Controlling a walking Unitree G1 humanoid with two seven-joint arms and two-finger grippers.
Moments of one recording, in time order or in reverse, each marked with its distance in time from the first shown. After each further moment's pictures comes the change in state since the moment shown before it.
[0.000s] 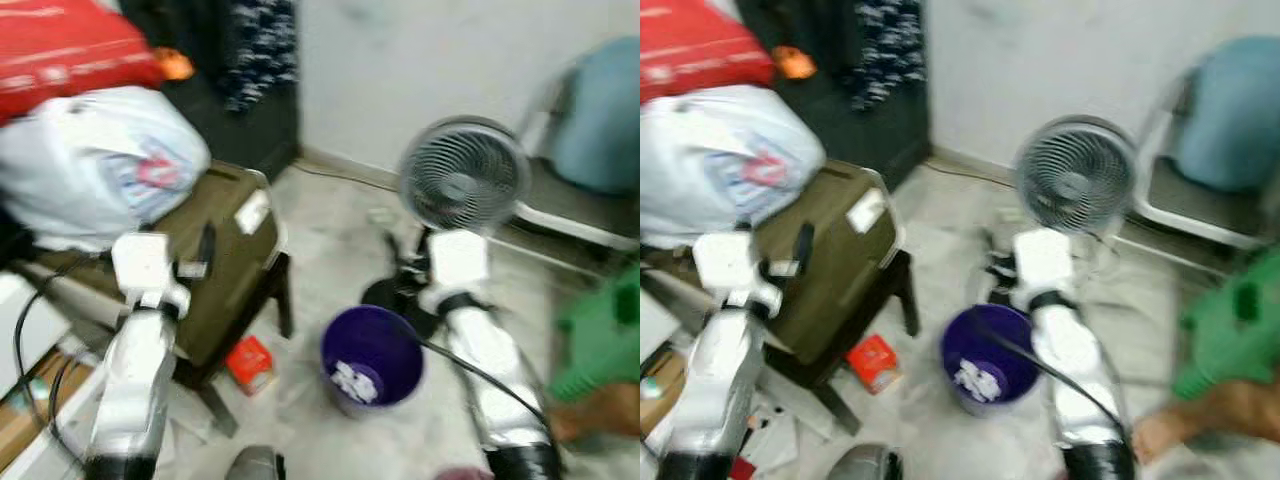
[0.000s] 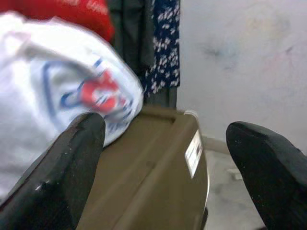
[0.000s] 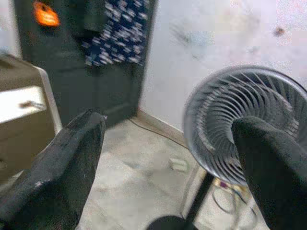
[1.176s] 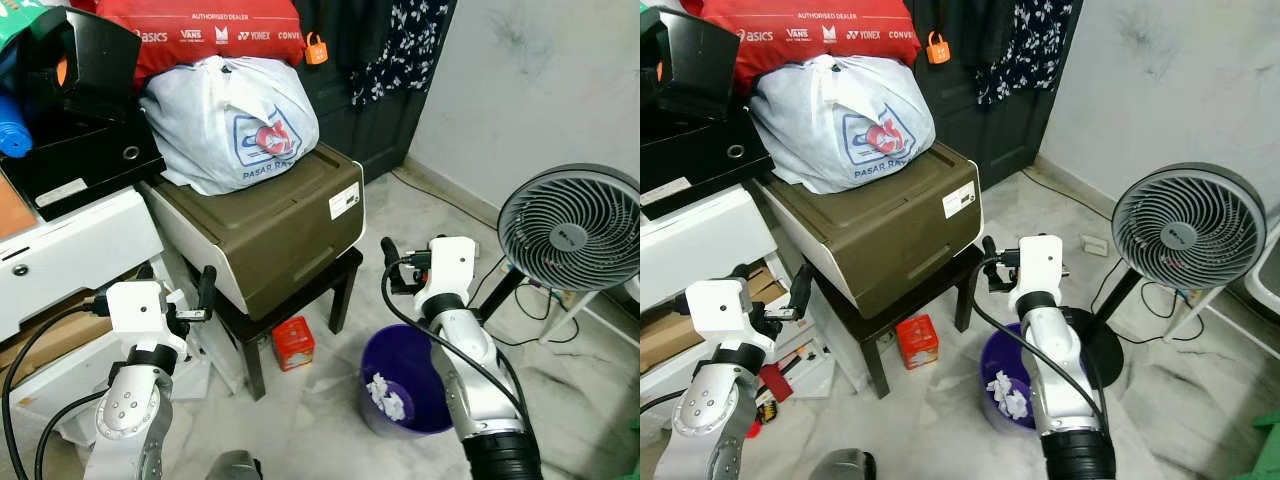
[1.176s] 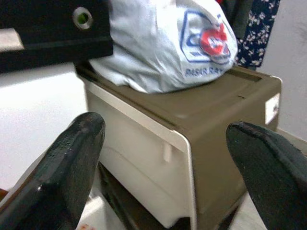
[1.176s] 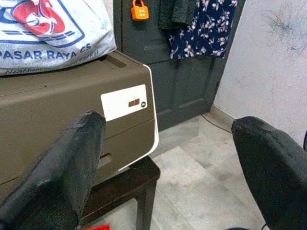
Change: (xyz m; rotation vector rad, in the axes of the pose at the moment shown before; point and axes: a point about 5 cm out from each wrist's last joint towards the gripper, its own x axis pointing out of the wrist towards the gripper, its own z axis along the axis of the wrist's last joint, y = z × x) left arm -0.043 -0.009 -0.003 -0.011 0.096 0.028; right arm 0.012 0.012 -0.013 0.116 0.073 -0.026
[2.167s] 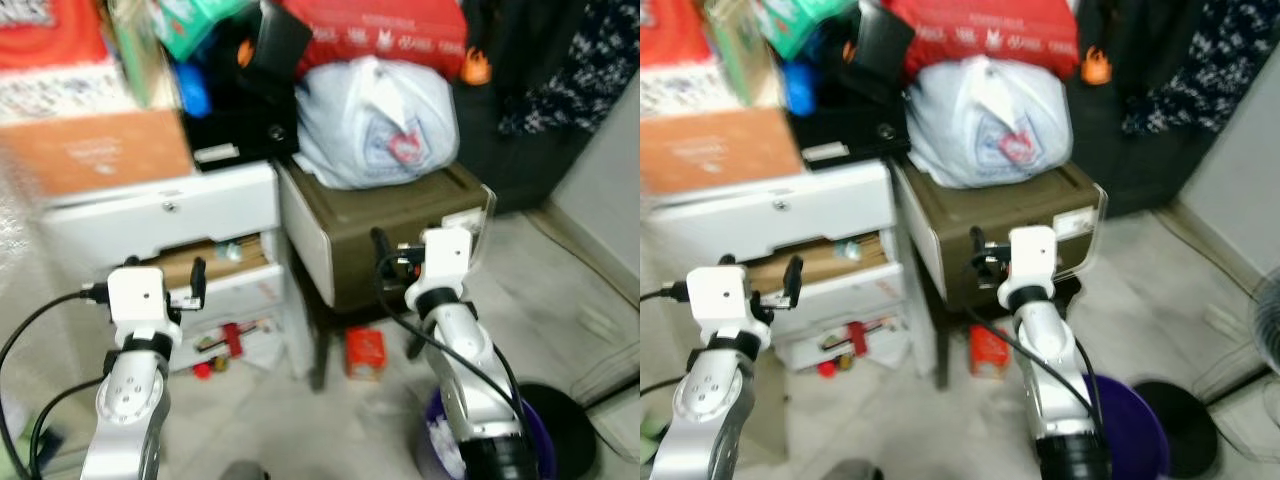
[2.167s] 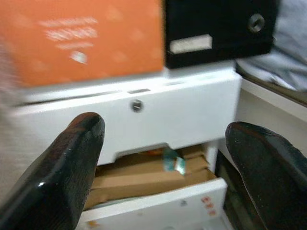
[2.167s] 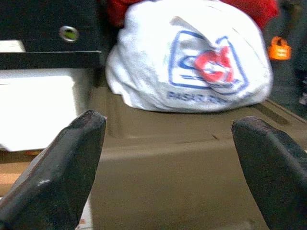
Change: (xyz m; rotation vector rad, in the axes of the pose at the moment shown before) left arm 0.012 0.000 0.004 0.079 0.011 0.072; right arm -0.003 0.012 0.018 -0.001 -0.057 0.051
